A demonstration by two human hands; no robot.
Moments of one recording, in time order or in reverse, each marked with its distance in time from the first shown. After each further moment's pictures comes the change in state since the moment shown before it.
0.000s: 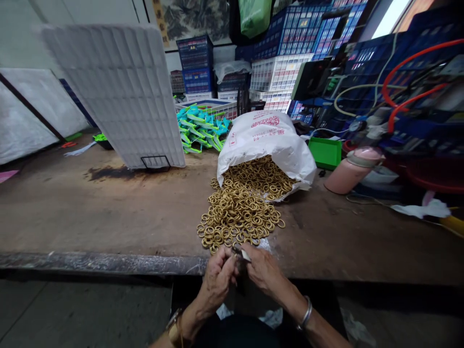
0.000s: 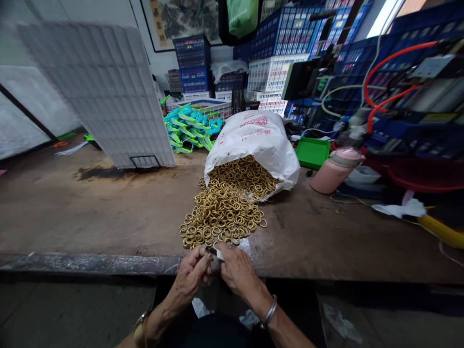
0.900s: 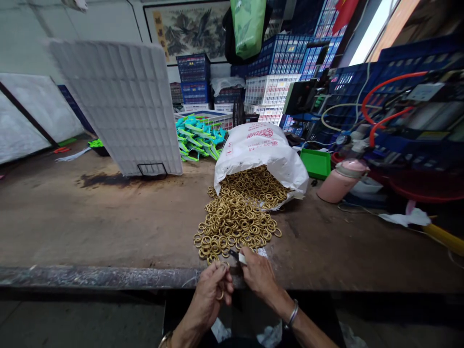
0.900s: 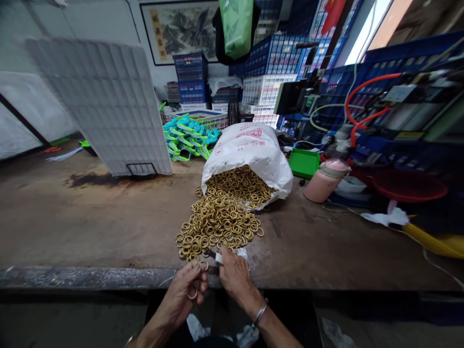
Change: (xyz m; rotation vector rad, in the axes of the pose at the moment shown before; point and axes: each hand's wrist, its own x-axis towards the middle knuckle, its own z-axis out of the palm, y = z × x) left_hand 0.005 -0.028 -0.012 -0.468 0.095 -0.260; right_hand 0.013 0.001 0.018 -0.005 0.143 0.187
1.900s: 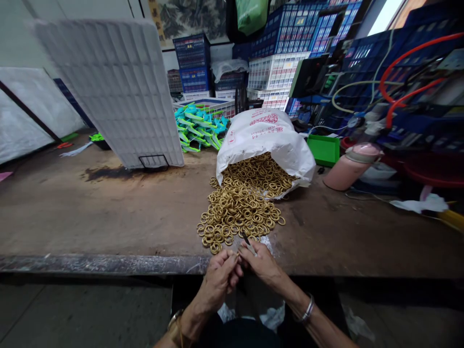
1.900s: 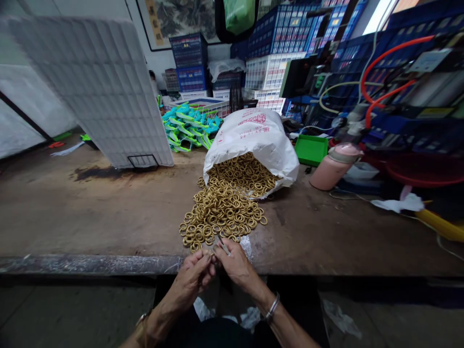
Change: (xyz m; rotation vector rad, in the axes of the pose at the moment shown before) left_hand -0.003 0.004 0.011 0.174 -0.138 -0.004; right_hand -0.005 -0.012 -0.010 0.864 -0.124 0.056
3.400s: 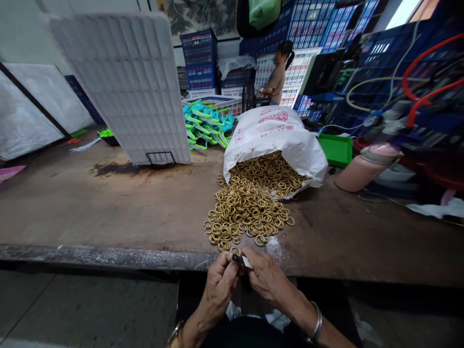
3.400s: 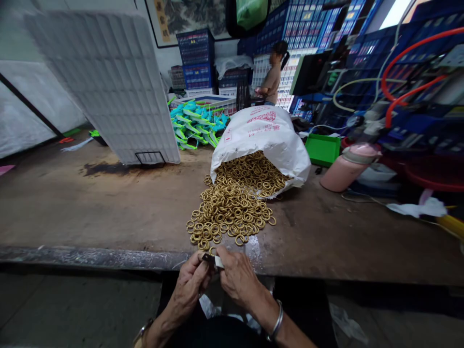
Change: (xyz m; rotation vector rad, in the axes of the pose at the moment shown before) left_hand -0.020 -0.002 -0.010 0.078 0.072 0.186; right_hand -0.020 -0.010 0.011 -0.784 -0.151 -0.237
